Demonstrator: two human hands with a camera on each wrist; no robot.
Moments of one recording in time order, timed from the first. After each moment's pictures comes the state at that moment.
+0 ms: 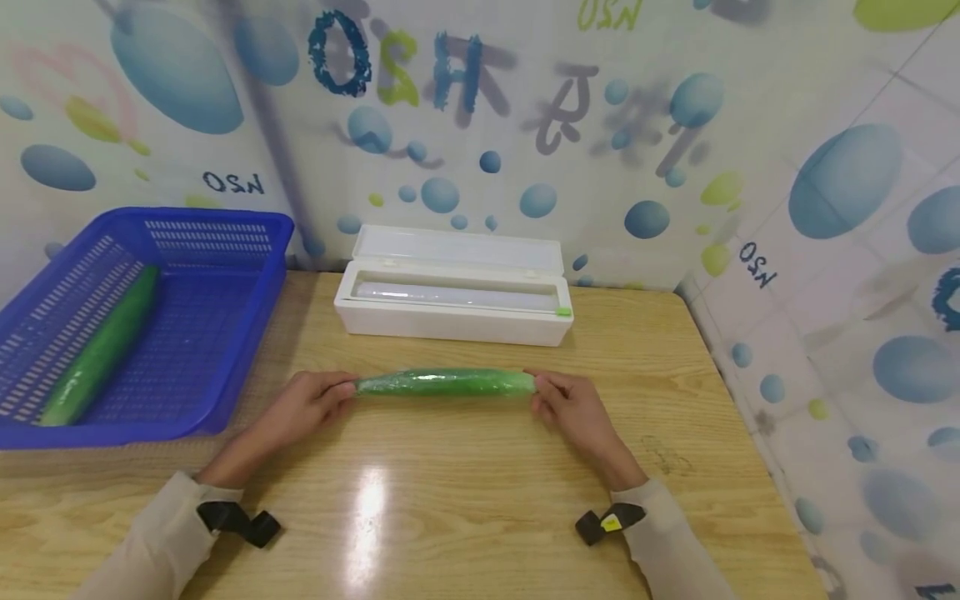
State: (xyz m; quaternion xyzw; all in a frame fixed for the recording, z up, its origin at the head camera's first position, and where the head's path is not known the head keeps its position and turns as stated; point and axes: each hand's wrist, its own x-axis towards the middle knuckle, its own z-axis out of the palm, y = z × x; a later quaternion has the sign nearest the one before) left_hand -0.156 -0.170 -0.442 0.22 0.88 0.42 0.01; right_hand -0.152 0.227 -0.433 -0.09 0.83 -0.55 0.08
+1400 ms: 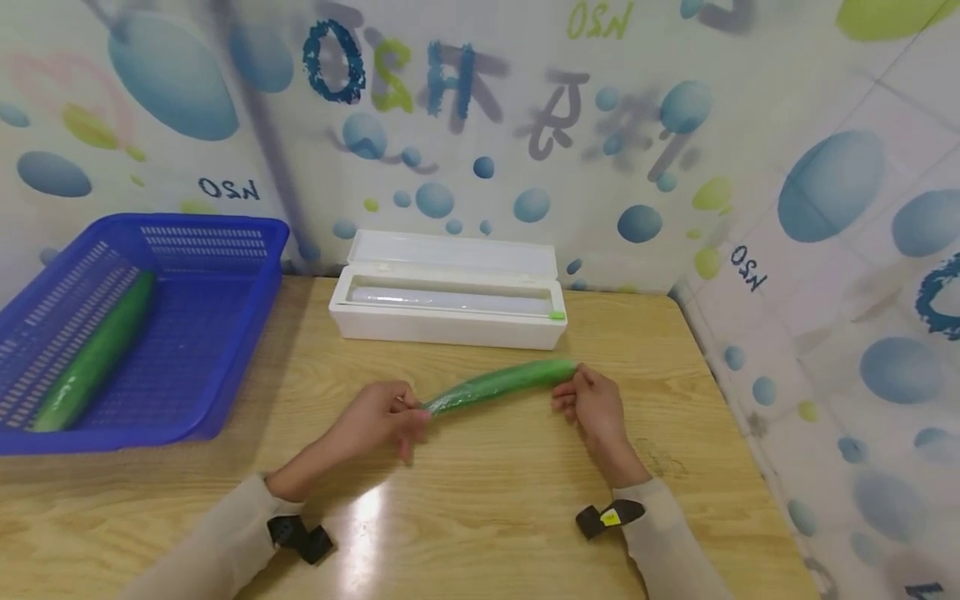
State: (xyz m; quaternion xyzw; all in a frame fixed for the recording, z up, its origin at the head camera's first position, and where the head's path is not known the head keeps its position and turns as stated) left_hand -0.144 -0.077 -0.434 0.17 0.76 0.60 0.17; right_hand -0.158 0.243 -0.432 0.14 0.76 -0.64 0.05
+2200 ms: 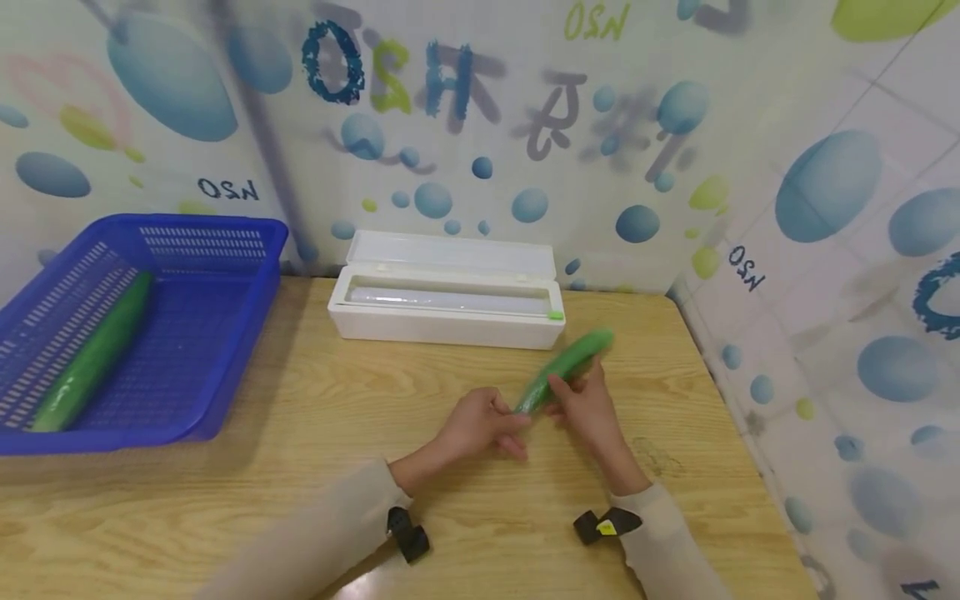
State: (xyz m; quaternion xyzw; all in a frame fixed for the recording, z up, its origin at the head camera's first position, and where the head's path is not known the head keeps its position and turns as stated) left_hand -0.140 0.049 -0.435 0.11 0.67 0.69 0.23; right_hand -0.151 0.236 -0.413 0.08 0.81 -0.58 0.06
